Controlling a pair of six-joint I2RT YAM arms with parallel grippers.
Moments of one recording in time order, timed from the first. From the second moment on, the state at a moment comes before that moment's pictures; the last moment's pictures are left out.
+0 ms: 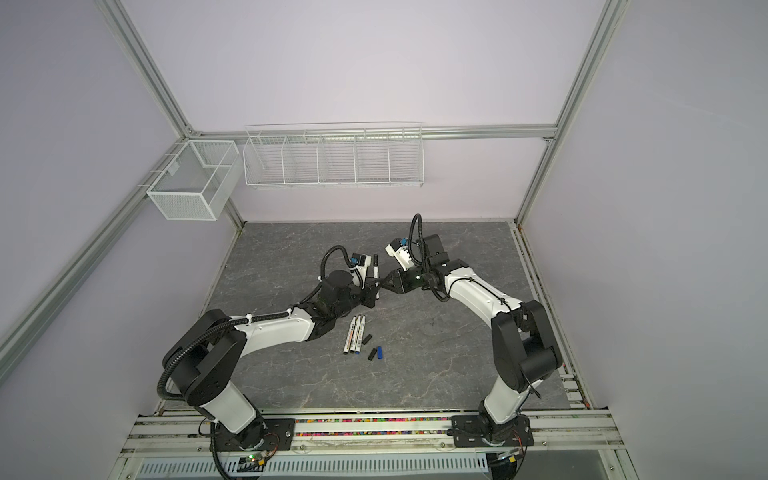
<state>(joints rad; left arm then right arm) -0.78 1.67 0.86 0.49 -0.01 -0.32 0.43 1.69 1.21 -0.38 -0.74 0.12</state>
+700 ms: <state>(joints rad) -0.89 1.66 0.85 0.50 -0.07 -0.09 0.36 1.47 1.14 -0.27 -0.64 0.26</state>
